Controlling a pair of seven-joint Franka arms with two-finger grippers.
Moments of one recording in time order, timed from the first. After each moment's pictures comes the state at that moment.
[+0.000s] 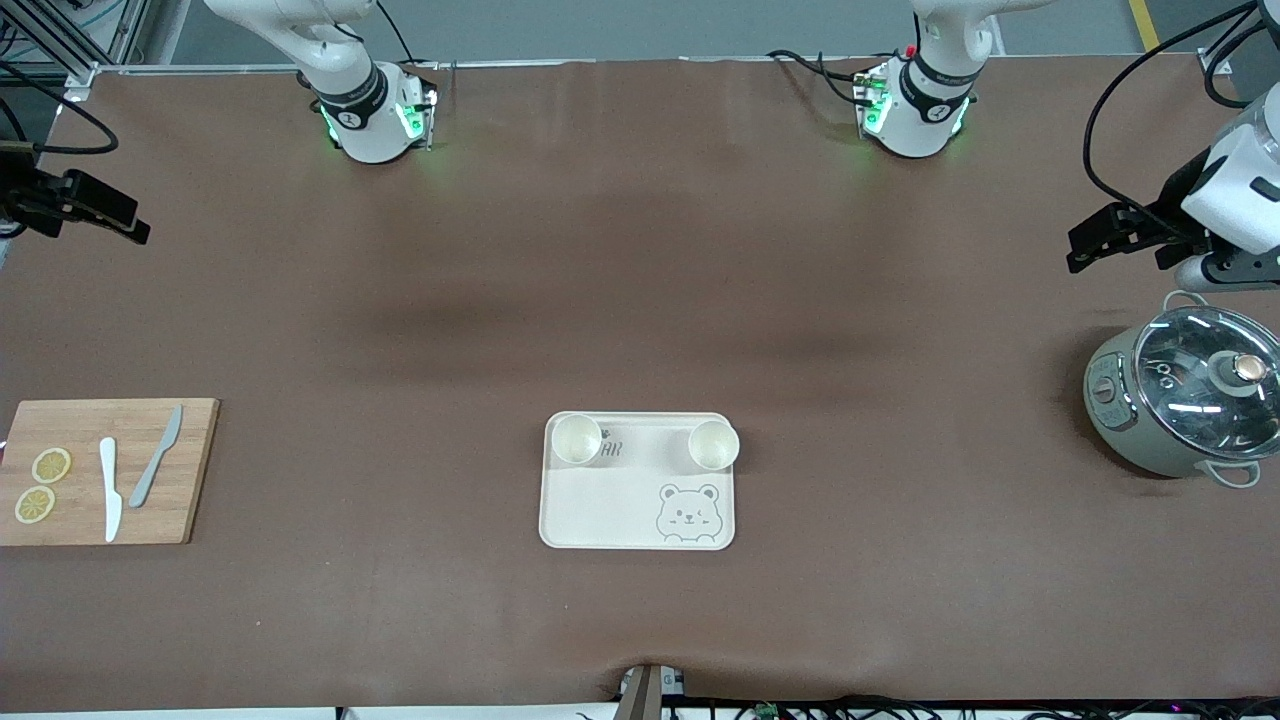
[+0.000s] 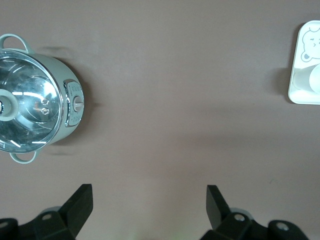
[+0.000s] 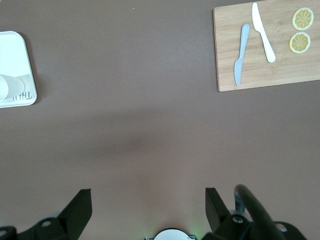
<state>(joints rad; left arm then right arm) 0.16 -0.04 -0.21 -1.65 0.00 1.59 -0.08 -0.01 -0.03 -0.03 -1.52 0.02 1.41 0.07</state>
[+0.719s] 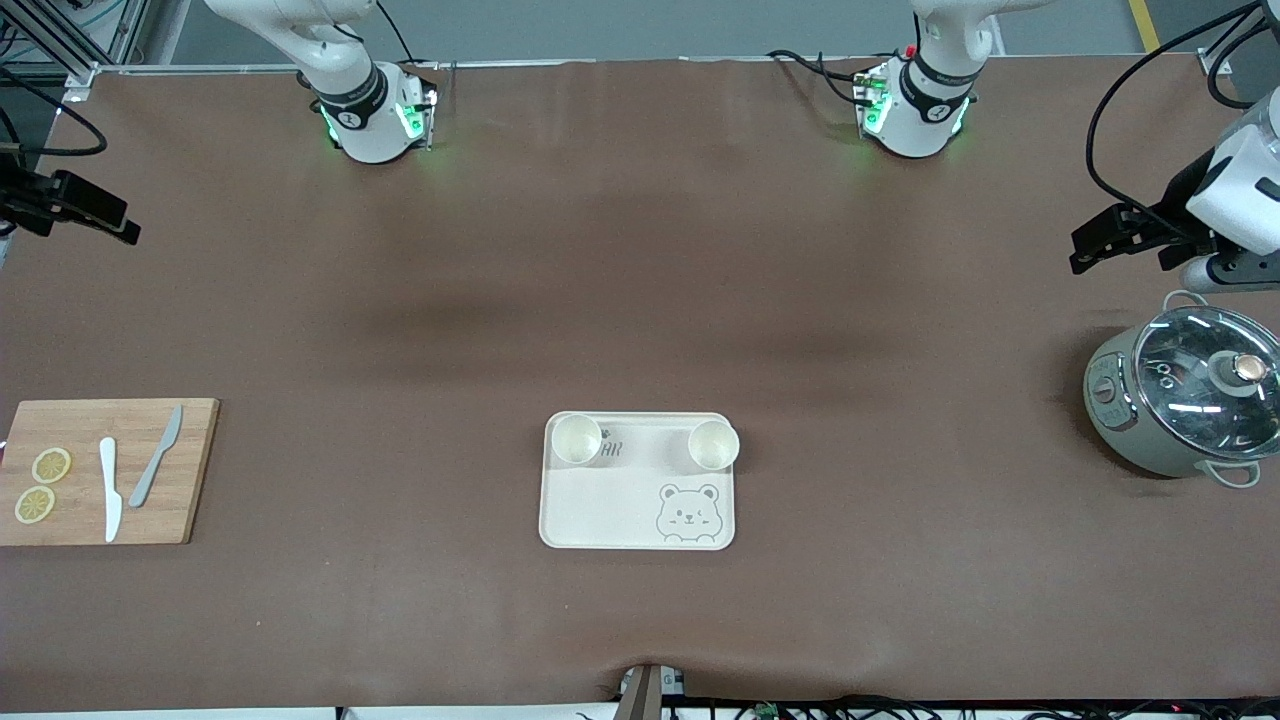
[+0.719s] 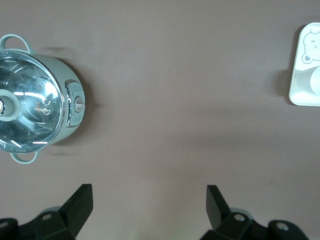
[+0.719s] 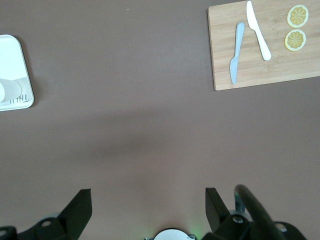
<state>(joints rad) 0.16 -0.04 -0.21 -1.65 0.00 1.59 -0.08 -0.03 -0.03 -0.04 -1.52 0.02 1.41 0.07</state>
